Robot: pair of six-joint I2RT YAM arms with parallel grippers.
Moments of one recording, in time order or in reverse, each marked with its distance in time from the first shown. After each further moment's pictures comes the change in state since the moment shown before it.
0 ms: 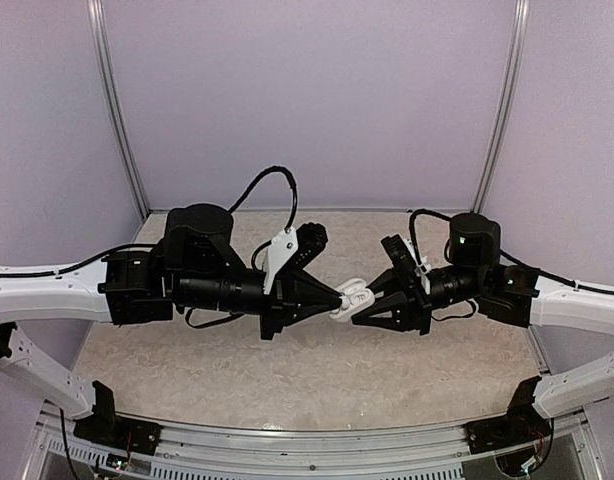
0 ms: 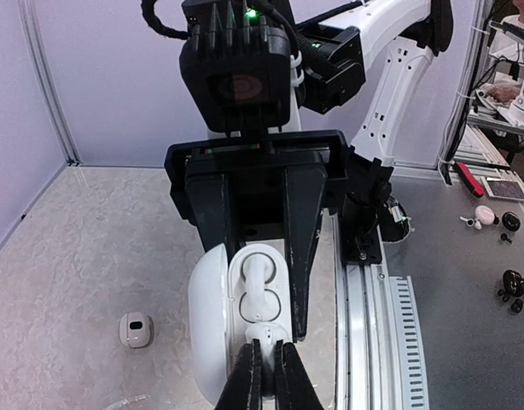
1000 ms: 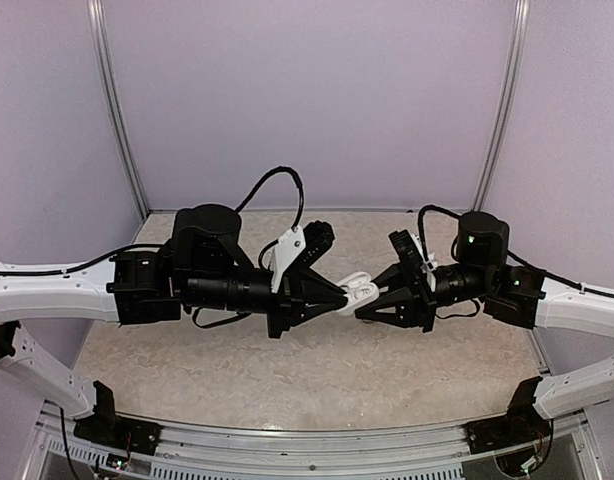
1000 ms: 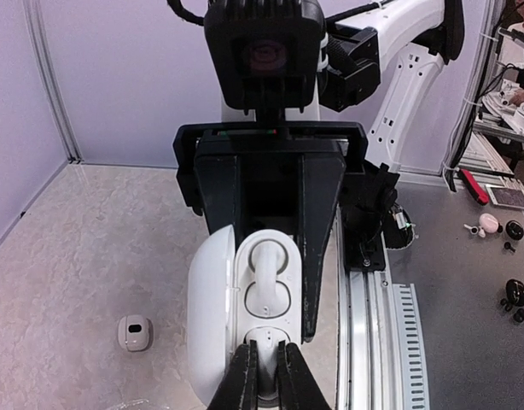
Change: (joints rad) left arm 0.000 0.037 0.013 0.025 -0.016 -0.022; right arm -0.002 -0.038 -0.008 0.019 0.034 0.008
